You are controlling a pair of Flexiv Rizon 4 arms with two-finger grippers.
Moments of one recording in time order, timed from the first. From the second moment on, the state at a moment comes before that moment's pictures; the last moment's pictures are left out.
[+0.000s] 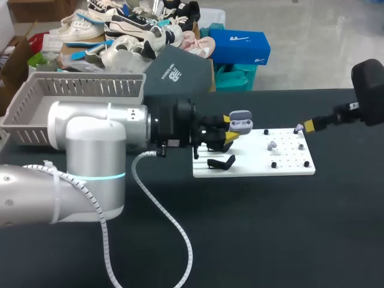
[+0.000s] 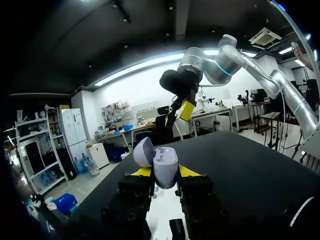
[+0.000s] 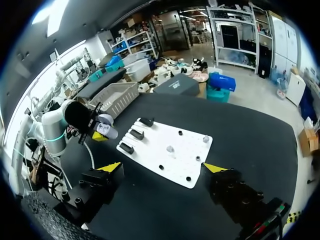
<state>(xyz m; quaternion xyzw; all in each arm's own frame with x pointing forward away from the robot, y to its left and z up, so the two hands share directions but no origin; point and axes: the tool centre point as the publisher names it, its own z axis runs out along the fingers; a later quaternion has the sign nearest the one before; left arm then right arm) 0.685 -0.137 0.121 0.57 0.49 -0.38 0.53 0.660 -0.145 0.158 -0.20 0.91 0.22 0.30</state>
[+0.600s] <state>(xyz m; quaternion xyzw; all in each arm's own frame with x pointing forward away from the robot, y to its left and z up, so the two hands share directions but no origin) 0.685 -0.138 0.121 0.57 0.49 -0.38 0.53 0.681 -0.176 0.138 -0.23 0.93 0.13 0.25</state>
